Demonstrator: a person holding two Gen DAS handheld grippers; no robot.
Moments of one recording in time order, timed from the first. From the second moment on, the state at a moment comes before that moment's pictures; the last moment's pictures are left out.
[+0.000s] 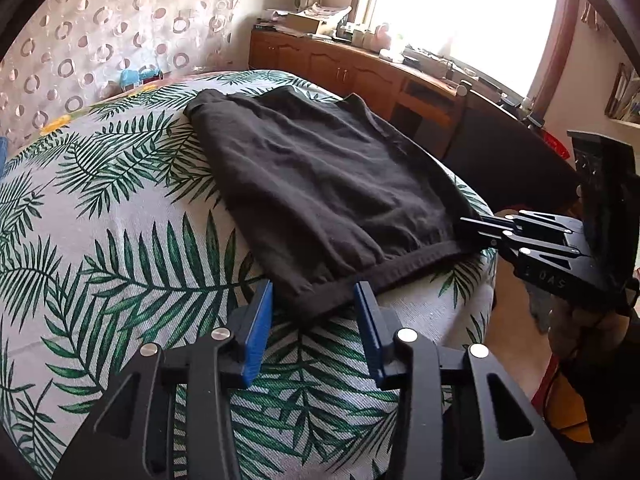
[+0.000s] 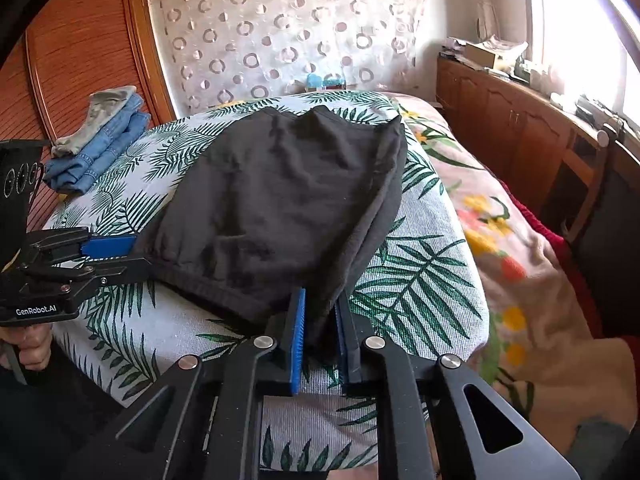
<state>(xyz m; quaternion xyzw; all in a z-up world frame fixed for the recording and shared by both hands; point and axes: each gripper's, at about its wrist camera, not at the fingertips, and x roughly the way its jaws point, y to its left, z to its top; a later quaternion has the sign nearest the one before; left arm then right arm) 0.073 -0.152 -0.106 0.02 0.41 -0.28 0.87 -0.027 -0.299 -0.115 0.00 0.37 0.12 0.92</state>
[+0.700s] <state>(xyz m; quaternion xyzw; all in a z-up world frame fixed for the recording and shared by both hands) 0.065 -0.149 -0.079 0.03 0.37 -0.30 0.88 -0.025 -0.295 -0.107 0.03 0.36 0.14 0.92</state>
